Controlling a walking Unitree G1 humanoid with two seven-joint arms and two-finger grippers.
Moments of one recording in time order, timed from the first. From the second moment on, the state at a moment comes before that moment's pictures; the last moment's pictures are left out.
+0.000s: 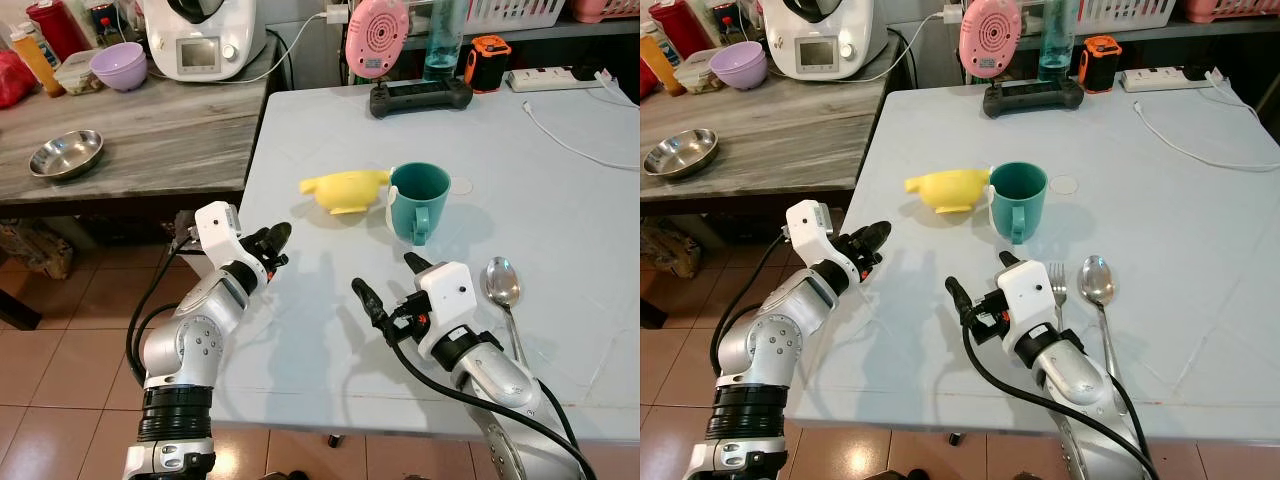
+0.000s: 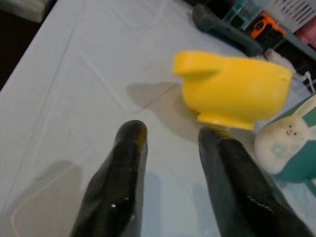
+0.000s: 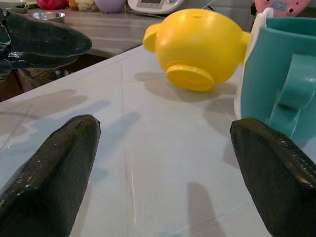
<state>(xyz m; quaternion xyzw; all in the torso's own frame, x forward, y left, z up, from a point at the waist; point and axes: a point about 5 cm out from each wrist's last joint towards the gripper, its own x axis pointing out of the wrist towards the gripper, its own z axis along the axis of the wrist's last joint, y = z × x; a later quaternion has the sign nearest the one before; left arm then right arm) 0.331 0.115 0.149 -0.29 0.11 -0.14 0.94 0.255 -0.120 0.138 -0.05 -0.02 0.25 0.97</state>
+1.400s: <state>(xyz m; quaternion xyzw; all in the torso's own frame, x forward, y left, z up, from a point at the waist) 0.307 0.130 0.145 -0.08 -0.07 -0.11 0.99 0.300 -0.096 0.175 -0.06 -0.09 0.26 0.96</state>
